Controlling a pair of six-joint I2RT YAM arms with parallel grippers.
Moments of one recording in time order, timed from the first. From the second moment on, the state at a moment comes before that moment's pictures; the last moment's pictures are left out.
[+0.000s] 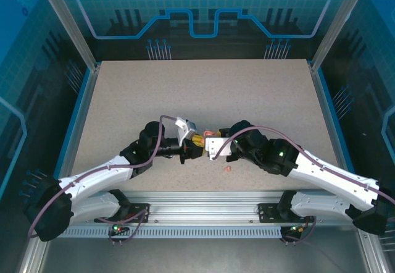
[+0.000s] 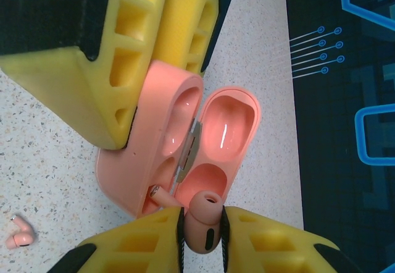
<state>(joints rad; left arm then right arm) -0.70 1.10 0.56 0.32 0.60 -0.19 1.02 1.03 1.00 -0.64 0.29 -0.84</state>
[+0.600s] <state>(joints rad) -0.71 1.10 0.56 0.31 0.60 -0.19 1.04 1.04 1.03 -0.67 0.24 -0.83</state>
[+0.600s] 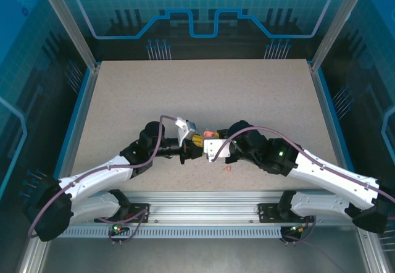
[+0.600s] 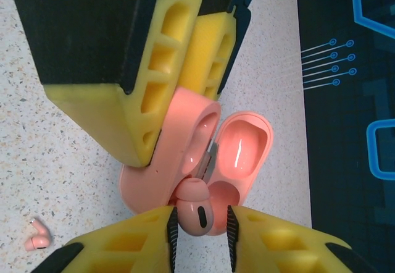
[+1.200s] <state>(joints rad) -0.71 1.09 0.52 0.40 0.57 -0.19 1.03 0.93 1.12 -0.72 0.19 -0.66</state>
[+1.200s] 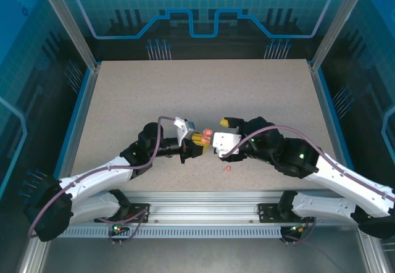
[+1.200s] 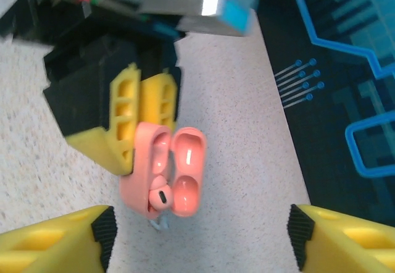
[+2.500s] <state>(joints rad) -0.71 0.83 0.41 0.47 0.44 -0.14 0.73 1.25 0.60 -0.60 -0.15 0.53</state>
